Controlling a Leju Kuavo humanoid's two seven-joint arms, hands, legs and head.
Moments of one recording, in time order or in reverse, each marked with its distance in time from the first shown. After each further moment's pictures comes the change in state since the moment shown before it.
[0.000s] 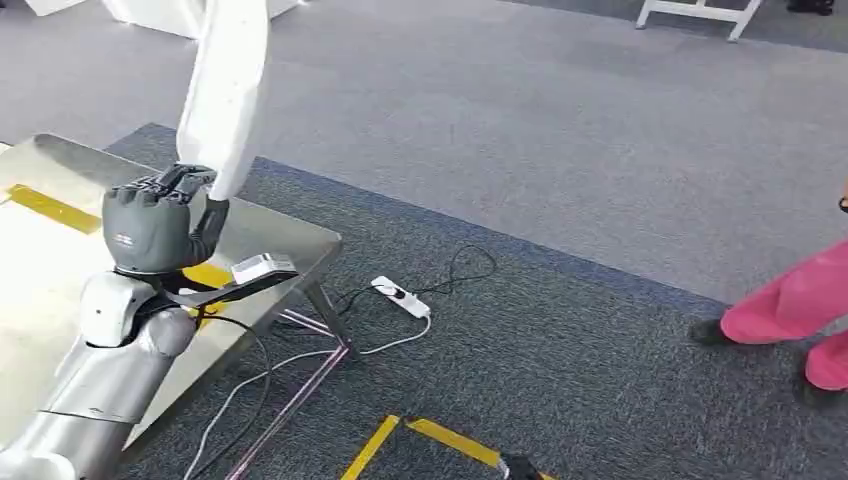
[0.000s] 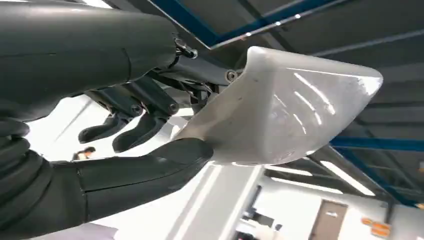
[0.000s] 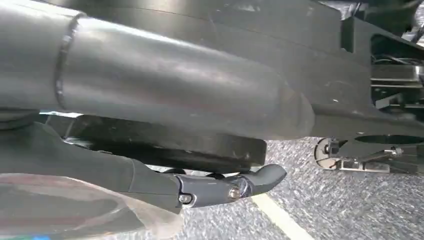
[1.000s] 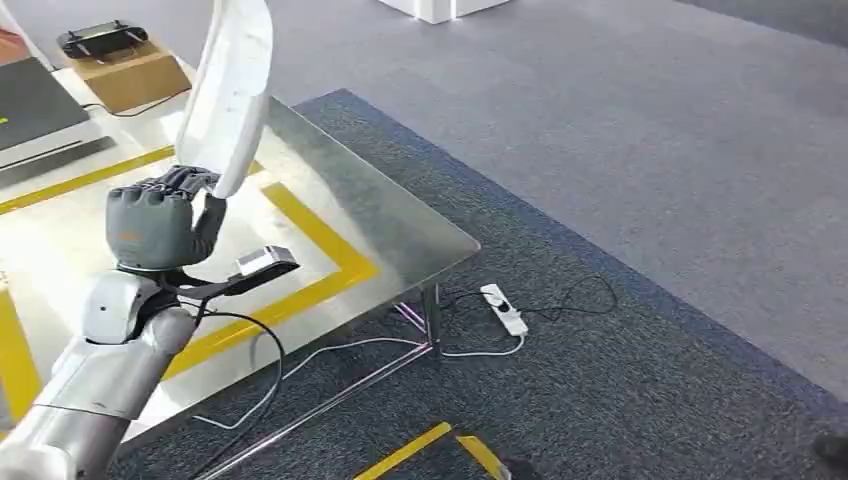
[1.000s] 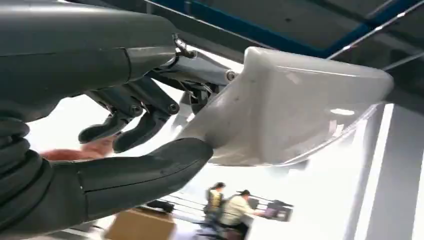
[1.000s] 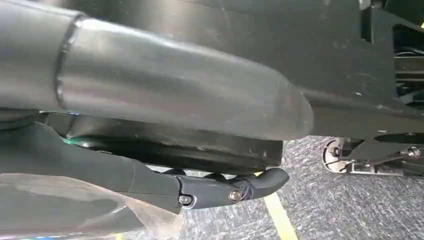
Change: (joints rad) left arm -0.034 0.021 -0.009 0.081 -0.068 0.000 0.104; right arm 0.008 -0.002 0.004 0.000 0.000 -0.003 0.000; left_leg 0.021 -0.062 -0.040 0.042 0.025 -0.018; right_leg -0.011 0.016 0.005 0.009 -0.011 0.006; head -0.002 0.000
